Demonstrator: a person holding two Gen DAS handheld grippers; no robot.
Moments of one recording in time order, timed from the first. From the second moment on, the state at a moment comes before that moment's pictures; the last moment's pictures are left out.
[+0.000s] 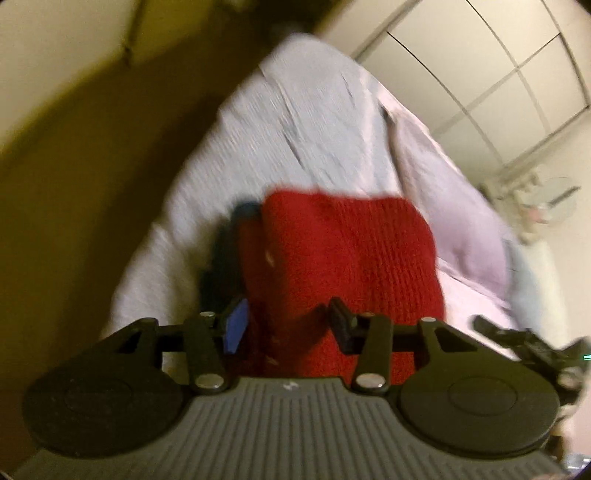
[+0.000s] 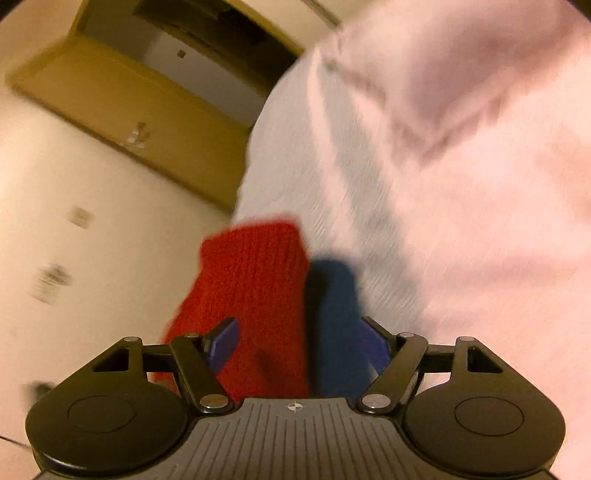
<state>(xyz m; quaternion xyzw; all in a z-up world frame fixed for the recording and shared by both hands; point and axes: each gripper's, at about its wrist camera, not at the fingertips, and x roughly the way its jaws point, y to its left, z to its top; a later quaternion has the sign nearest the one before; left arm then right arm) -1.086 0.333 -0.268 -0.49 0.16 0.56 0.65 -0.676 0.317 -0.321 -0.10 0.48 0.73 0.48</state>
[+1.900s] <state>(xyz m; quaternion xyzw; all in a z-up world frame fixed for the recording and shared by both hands) -1.004 0.311 -0.284 -0.40 0.26 0.60 0.64 -0.770 0.280 -0.329 -0.32 0.35 0.78 0.41</state>
